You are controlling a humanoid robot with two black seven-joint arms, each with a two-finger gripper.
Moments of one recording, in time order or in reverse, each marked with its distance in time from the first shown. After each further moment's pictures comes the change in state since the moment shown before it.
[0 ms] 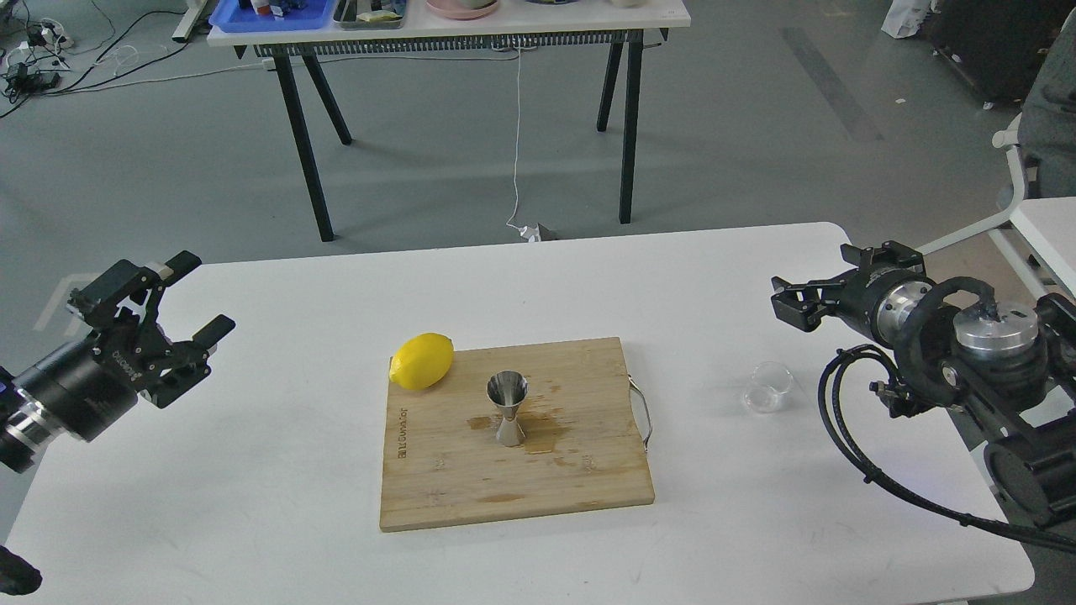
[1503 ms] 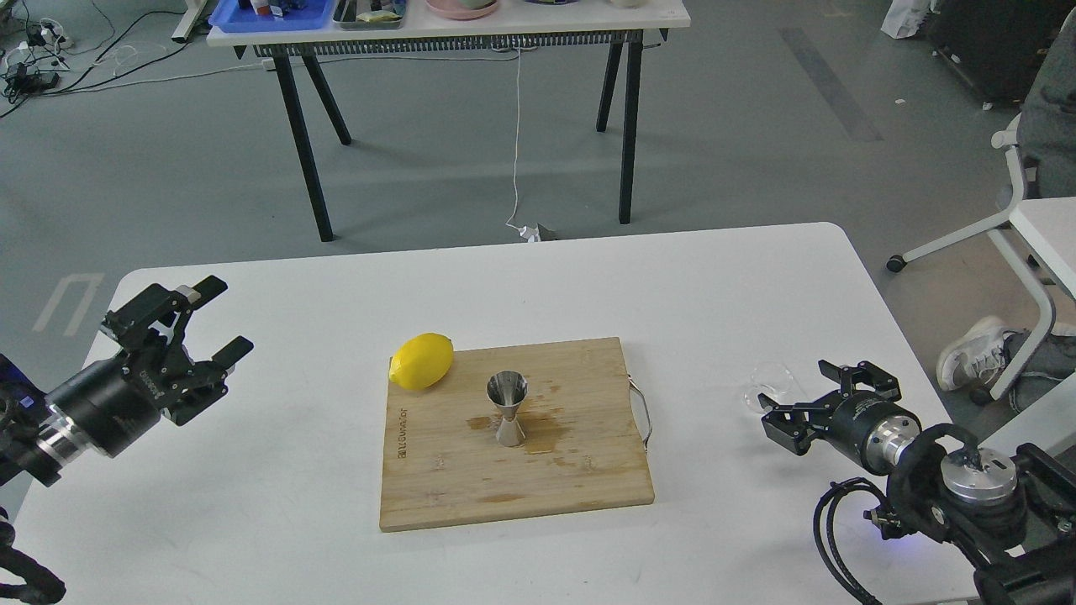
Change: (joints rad) left arm 0.009 -0.061 0.000 0.050 0.076 0.000 0.000; right arm -0.233 0.106 -0.032 -0.186 -0.097 0.365 -0.077
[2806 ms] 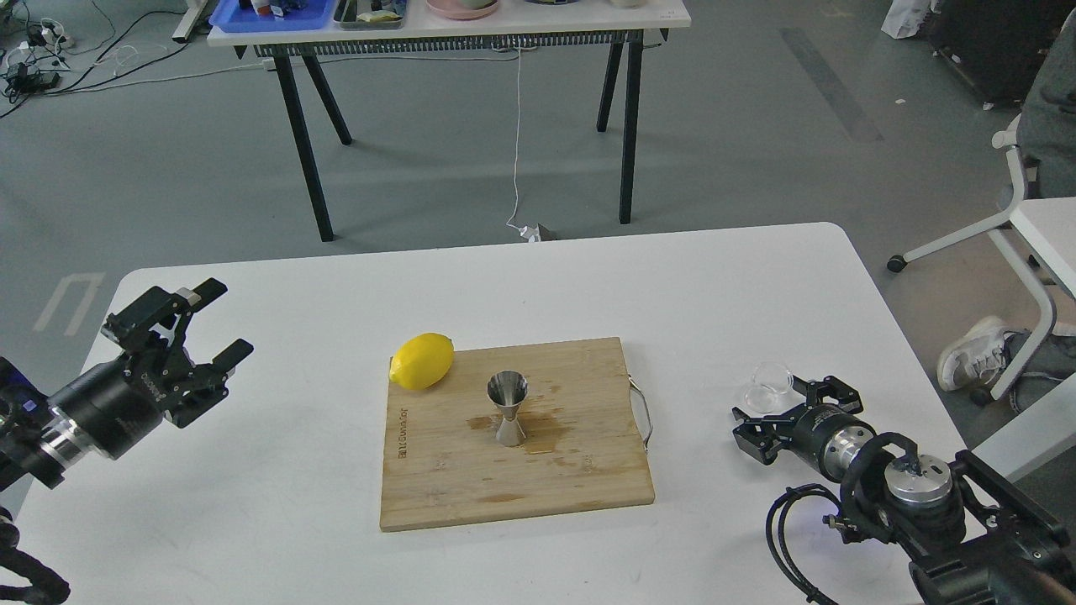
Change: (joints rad) left arm 0.001 -0.016 -0.002 0.021 -0.002 0.000 0.000; right arm 0.098 0.150 -0.007 -0.228 -0.119 0.062 0.001
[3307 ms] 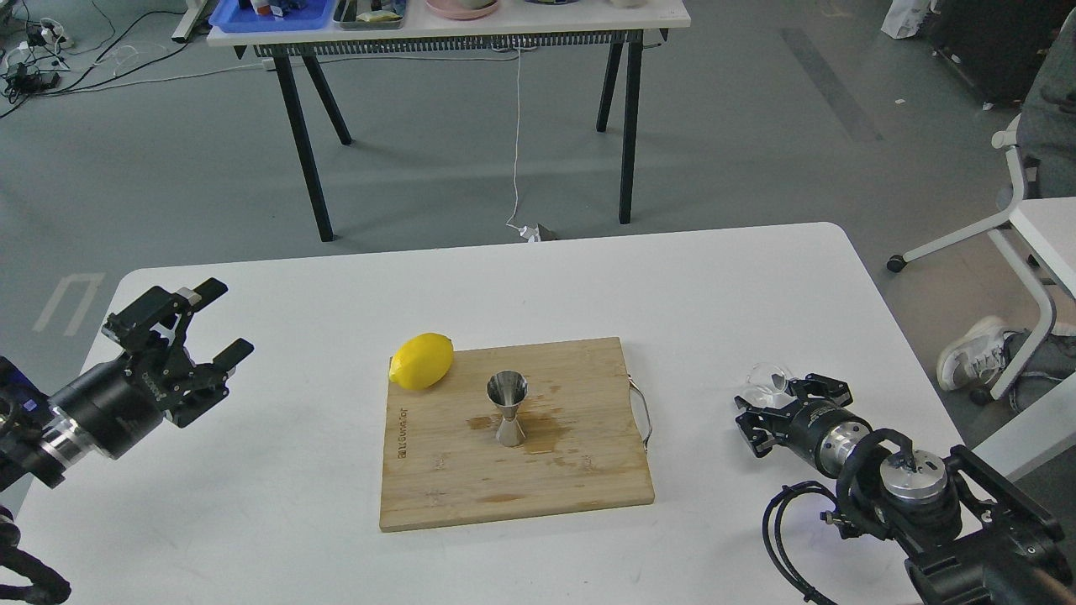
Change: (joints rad) left arm -0.001 -0.001 0.000 0.000 0.001 0.000 0.000; right arm 0.005 0.006 -0.011 0.000 -0.037 0.020 -0.004
